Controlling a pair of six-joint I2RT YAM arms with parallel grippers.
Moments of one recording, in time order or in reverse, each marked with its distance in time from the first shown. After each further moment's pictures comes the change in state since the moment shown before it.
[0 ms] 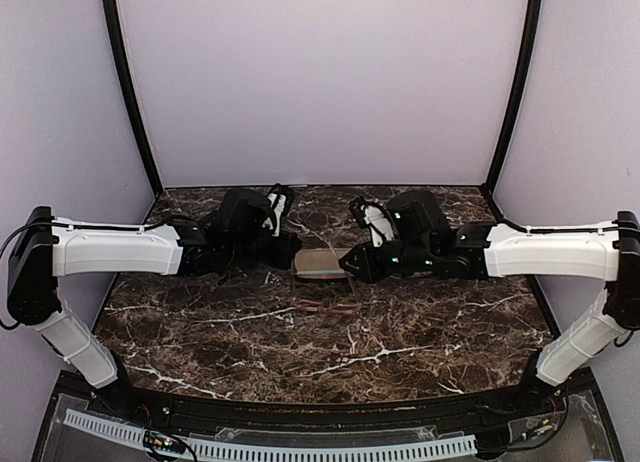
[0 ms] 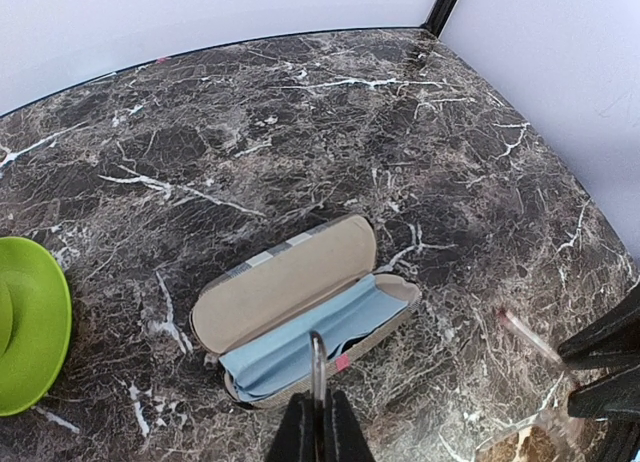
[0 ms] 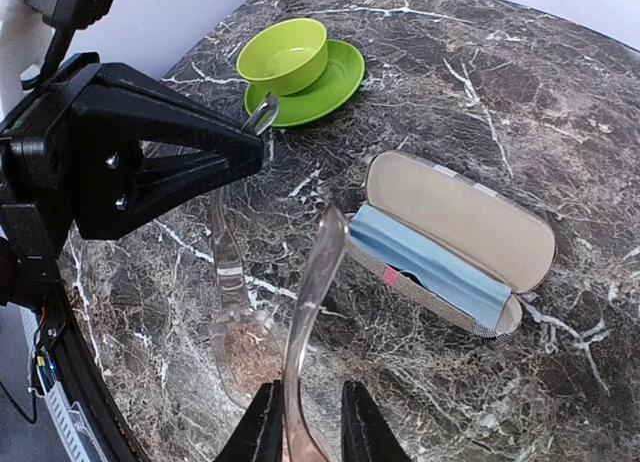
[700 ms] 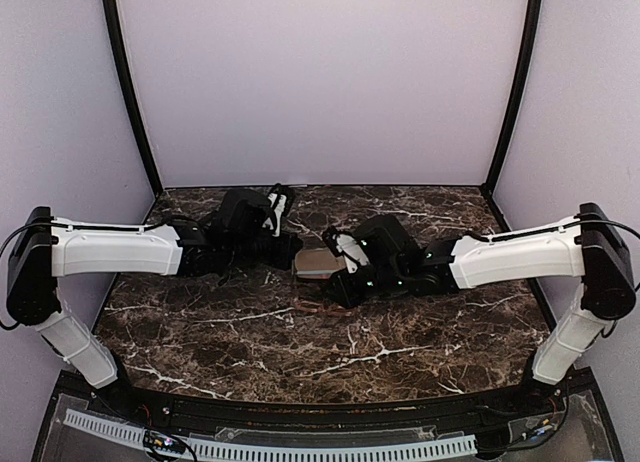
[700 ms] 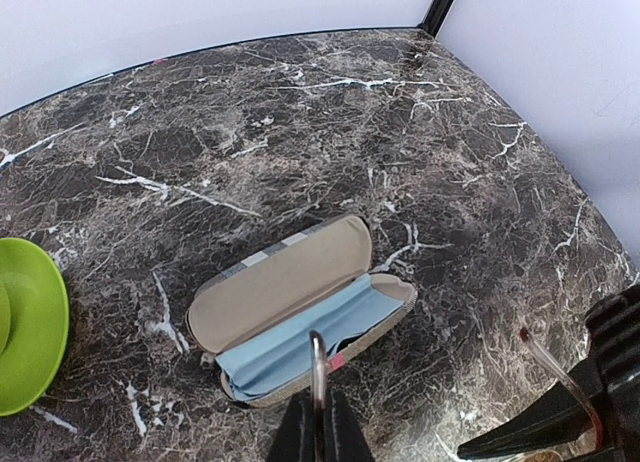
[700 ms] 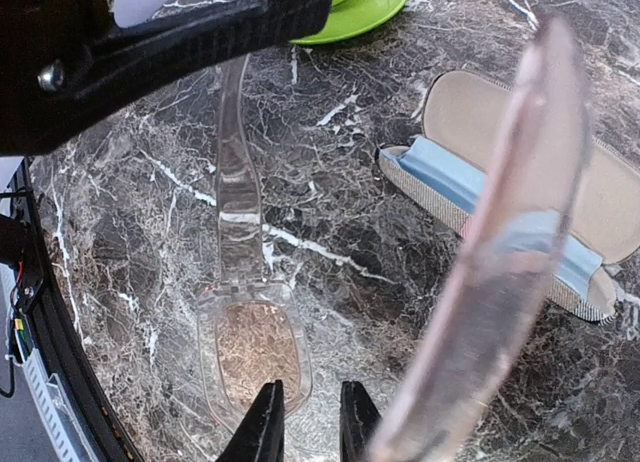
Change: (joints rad) left arm -0.005 -0.003 0.000 0.001 0.000 -0.001; right arm 0.089 0.166 0.032 0.021 0.001 0.012
